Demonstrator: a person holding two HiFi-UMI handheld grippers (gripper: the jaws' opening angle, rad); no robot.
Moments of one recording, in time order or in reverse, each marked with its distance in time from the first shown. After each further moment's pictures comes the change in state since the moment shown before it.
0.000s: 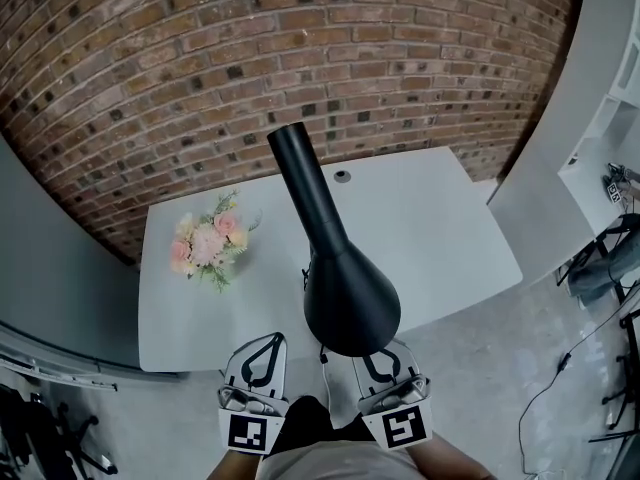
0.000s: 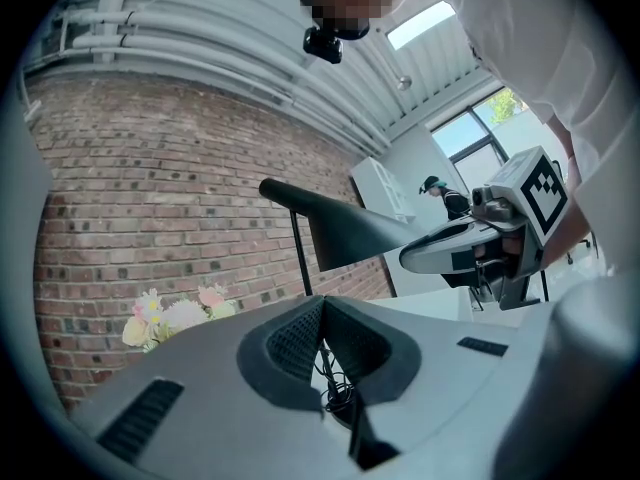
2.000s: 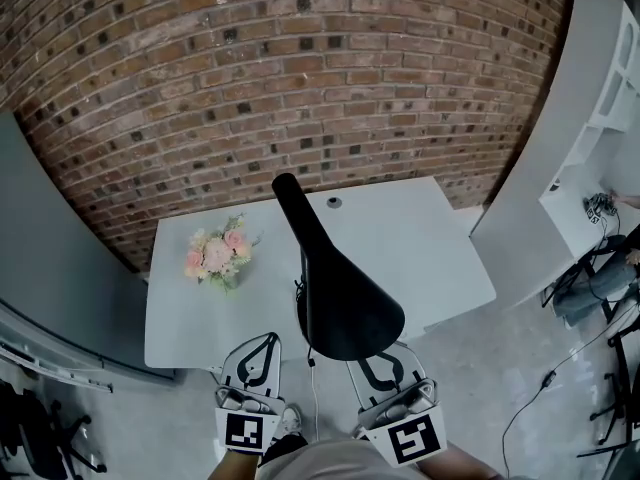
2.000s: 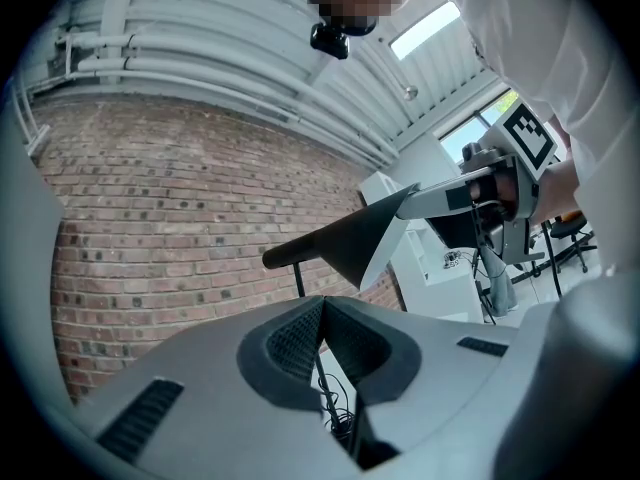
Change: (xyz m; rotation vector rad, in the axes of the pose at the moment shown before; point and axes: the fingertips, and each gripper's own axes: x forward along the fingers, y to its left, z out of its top) left arm -0.024 0.000 0.093 -0.080 -0.064 0.100; right arm -0.055 -0.024 0.139 -0.003 -0.066 0.066
